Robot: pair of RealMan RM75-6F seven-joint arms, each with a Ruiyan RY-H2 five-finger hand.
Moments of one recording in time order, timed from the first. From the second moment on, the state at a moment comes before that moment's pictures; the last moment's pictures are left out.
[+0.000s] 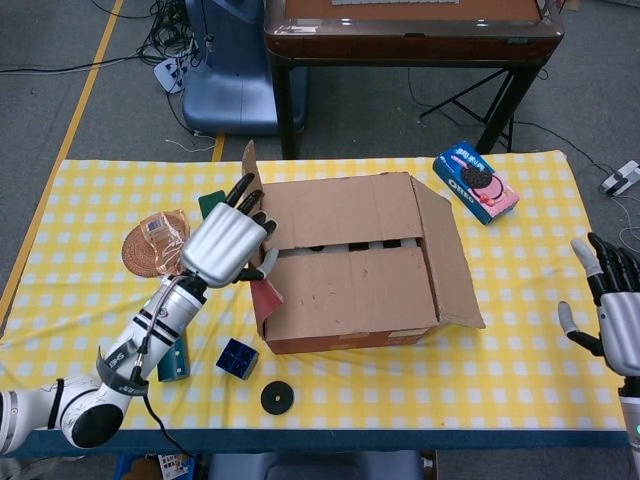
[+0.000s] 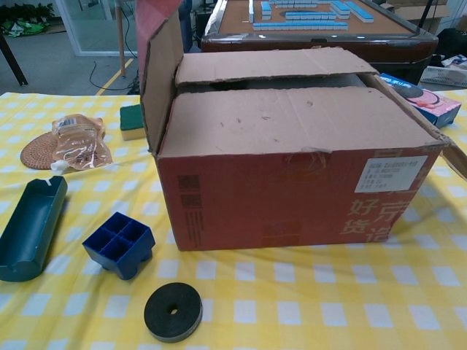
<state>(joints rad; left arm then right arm) -1.13 -0.97 -0.23 -2.09 0.80 1.08 0.83 0.11 -0.87 0.15 -1.94 -1.42 1.50 -0.08</state>
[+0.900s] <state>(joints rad) -1.00 -0.92 -0.16 -2.06 0.72 1.13 0.71 0.16 -0.84 0.14 -1.96 -1.45 1.40 -0.09</state>
